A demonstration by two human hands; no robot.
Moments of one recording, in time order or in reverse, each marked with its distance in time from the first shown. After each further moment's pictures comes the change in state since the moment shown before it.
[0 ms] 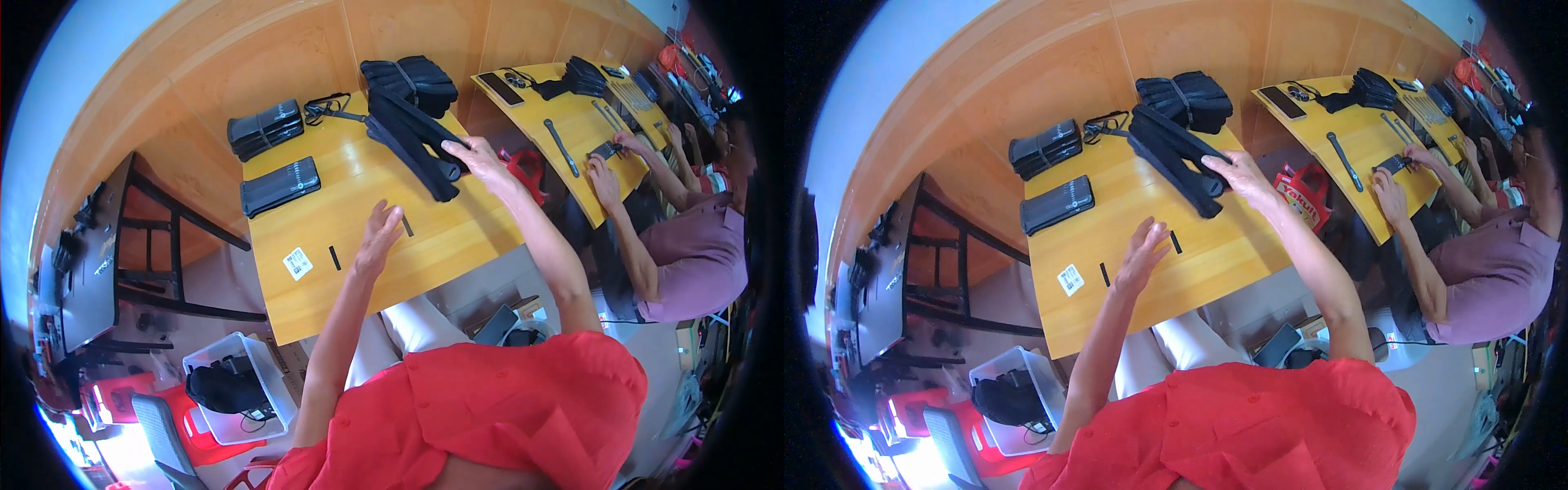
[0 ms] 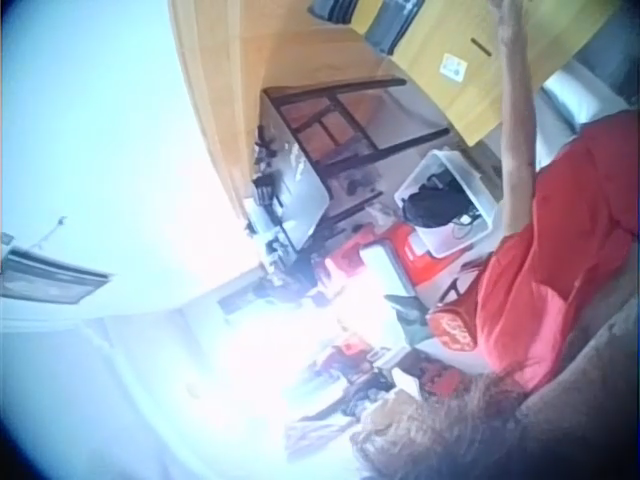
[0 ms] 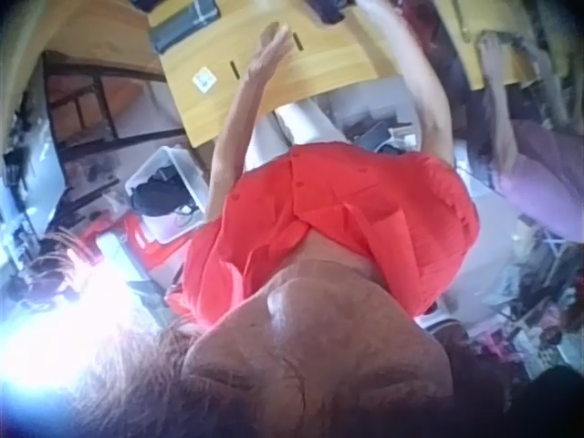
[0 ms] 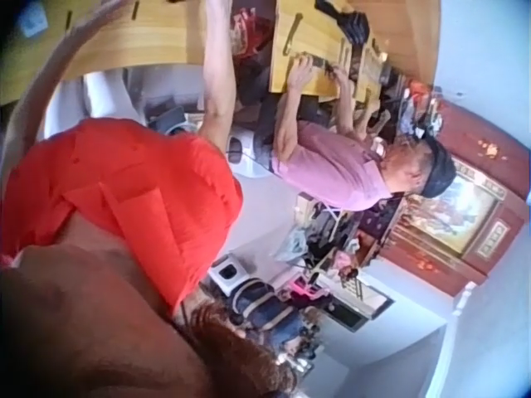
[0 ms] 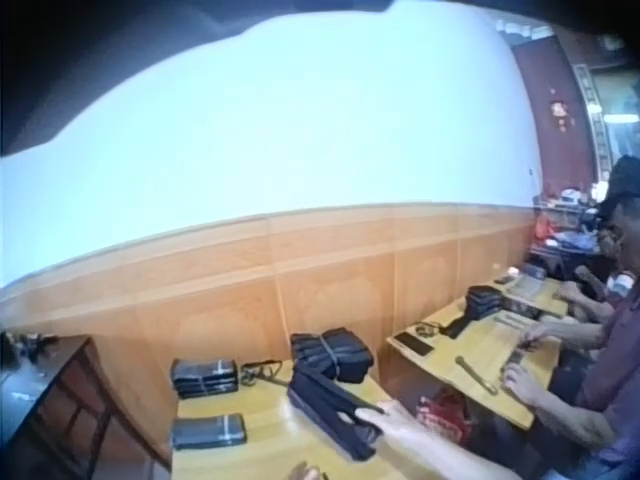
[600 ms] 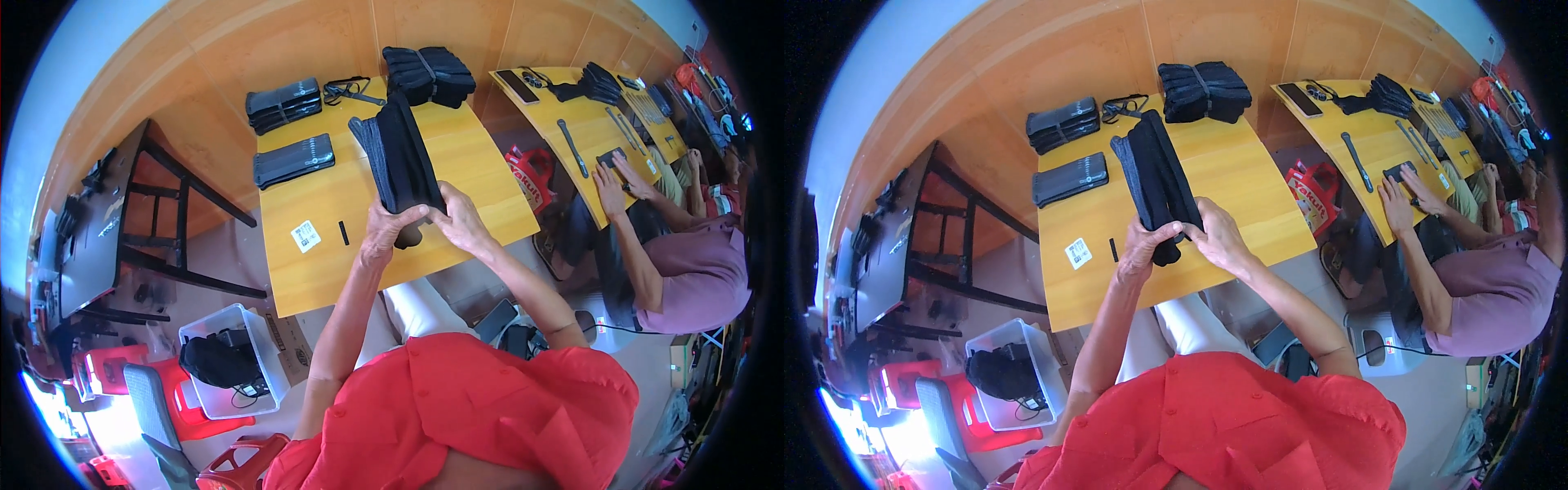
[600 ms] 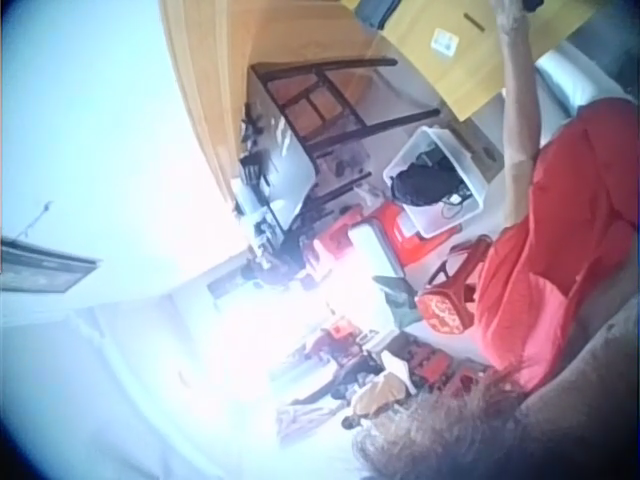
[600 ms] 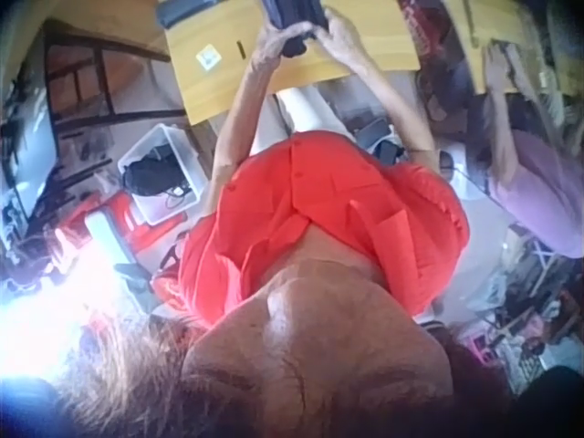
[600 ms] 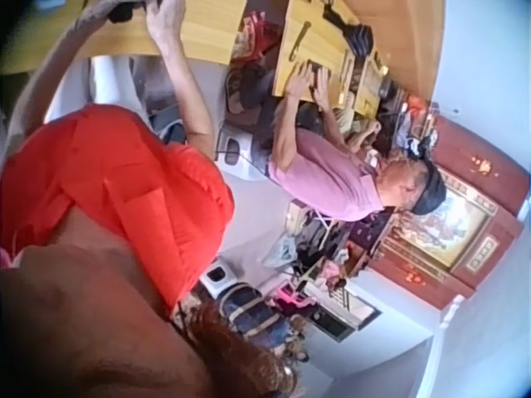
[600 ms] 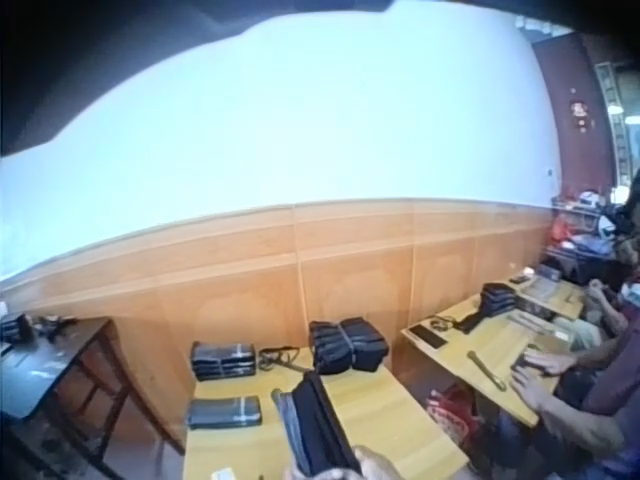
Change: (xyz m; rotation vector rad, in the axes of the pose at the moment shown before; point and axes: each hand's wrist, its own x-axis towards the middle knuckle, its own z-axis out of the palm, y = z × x) left_hand -0.047 0.043 0.024 -0.014 -0.049 0.163; right_hand -0.100 0.012 0.078 -0.424 -0.029 -0.316
